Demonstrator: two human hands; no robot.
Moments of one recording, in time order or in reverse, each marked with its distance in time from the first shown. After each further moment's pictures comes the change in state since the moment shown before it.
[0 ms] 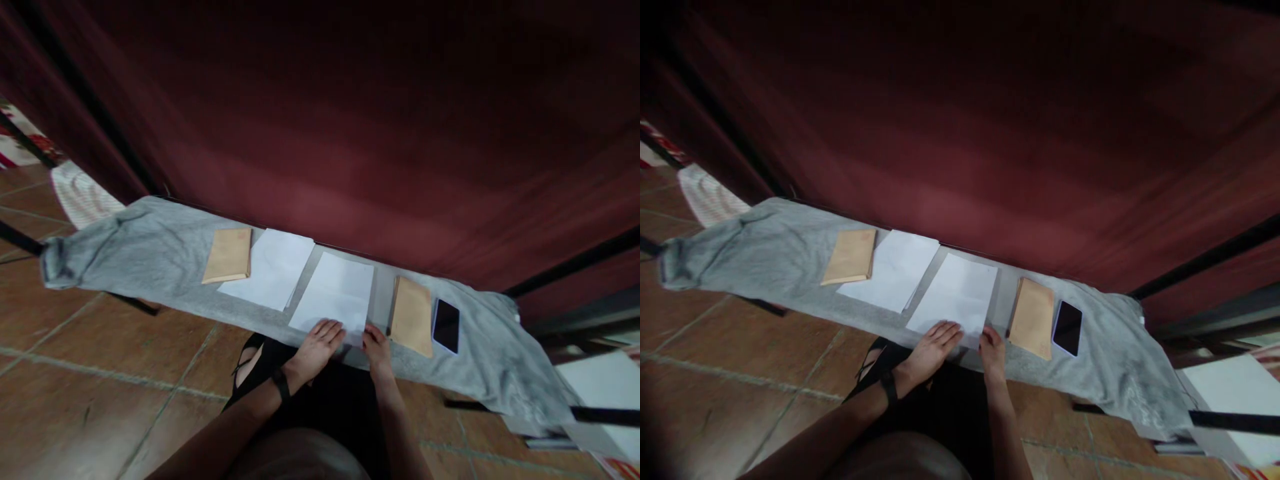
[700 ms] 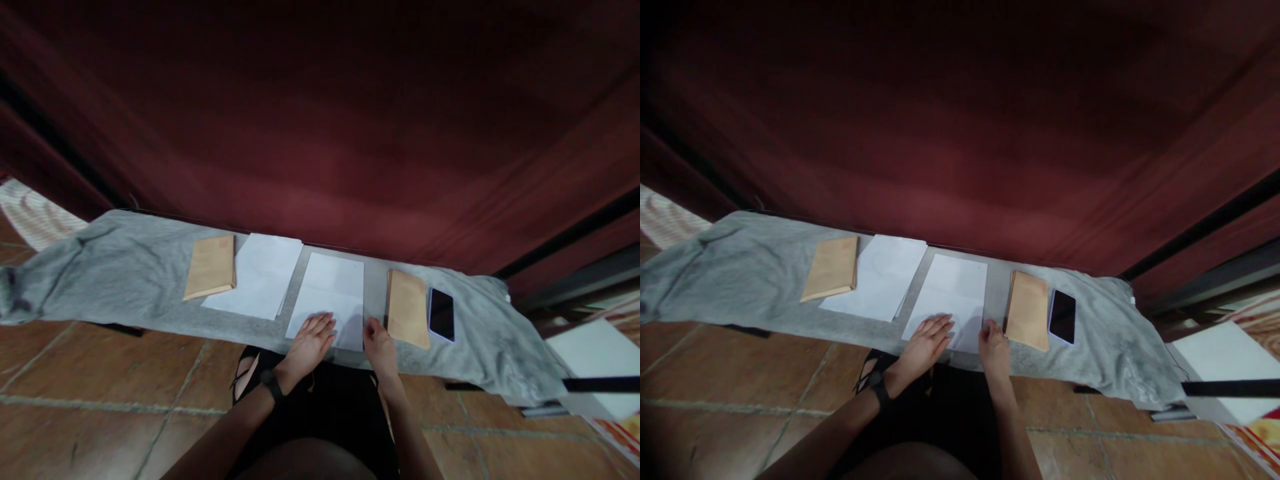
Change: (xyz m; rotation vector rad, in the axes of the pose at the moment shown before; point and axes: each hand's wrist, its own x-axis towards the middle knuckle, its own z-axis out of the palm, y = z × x) left_hand 0.012 -0.020 -0.002 -0.066 0.017 -0.127; right_hand 0.008 -0.008 -0.017 -0.646 0.117 -0.317
